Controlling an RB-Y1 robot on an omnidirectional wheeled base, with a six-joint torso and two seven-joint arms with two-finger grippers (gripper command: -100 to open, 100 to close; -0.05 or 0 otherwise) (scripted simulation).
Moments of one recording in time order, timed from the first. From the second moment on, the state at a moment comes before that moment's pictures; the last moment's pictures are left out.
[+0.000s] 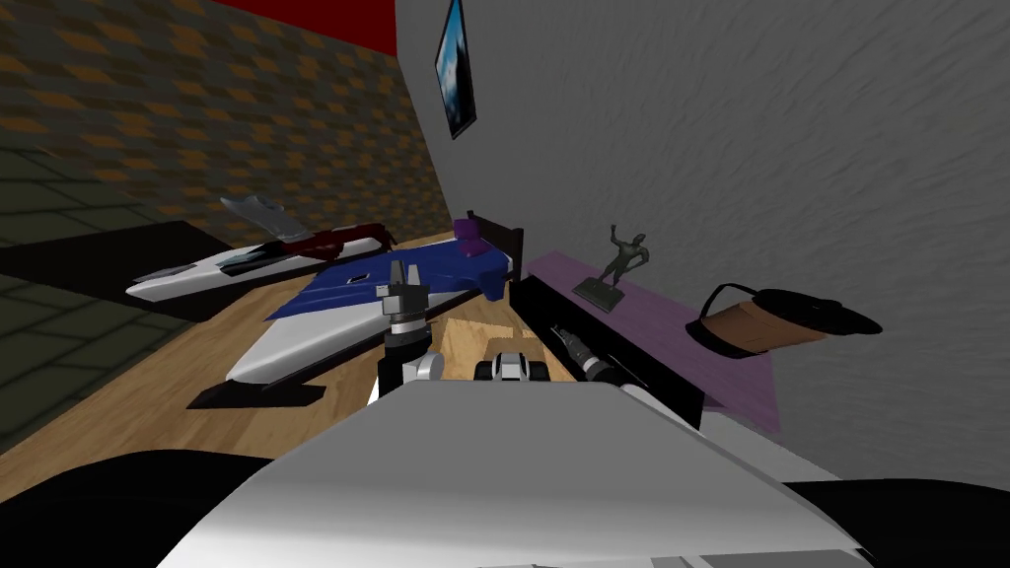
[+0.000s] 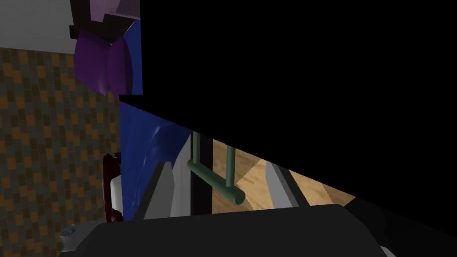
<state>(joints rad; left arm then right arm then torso) 0.53 -0.01 -0.07 -2.37 0.00 -0.47 0.03 0.58 -0.74 0.39 -1.97 1.17 0.12 1.74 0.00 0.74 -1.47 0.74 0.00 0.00</state>
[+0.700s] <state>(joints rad) 0.53 -0.01 -0.07 -2.37 0.00 -0.47 0.03 0.63 -0.88 0.28 -2.02 1.03 0.20 1.67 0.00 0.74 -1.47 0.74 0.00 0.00</state>
